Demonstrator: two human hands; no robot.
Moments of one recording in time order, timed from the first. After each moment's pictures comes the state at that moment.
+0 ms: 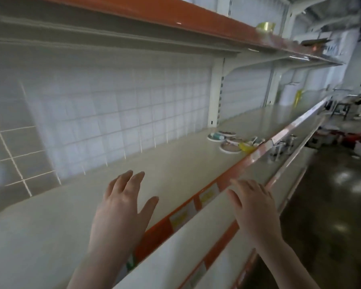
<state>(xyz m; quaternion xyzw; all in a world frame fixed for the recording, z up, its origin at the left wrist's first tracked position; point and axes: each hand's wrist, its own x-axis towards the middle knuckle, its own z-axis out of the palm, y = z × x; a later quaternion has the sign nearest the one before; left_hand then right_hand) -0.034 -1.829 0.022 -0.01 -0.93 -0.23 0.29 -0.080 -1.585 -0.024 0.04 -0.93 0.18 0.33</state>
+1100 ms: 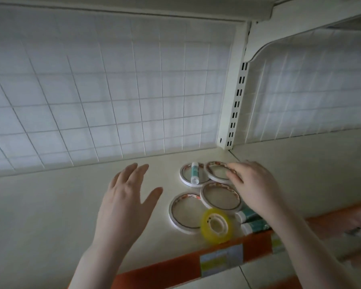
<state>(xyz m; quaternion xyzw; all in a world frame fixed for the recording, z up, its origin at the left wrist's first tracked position) -0.351 -1.570 0.007 0.23 -0.91 -0.18 0.29 -0.521 -1.379 0.002 0.34 -0.90 0.18 0.21</state>
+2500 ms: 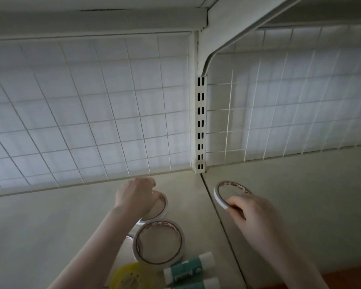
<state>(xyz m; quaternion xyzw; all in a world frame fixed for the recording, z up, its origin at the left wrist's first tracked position) -0.543 -1.536 0.002 0.31 -0.94 -0.06 0.08 -0.629 -1.295 -0.018 0.39 -0.86 0.25 0.20</state>
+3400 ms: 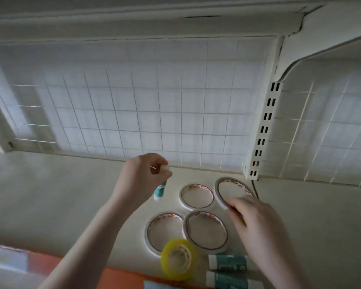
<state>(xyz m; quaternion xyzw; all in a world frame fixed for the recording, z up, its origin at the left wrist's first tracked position) -0.435 -1.534 0.050 0.34 -0.84 -0.23 0.34 -0.582 -1.353 -0.014 0.50 -0.77 0.30 0.24</state>
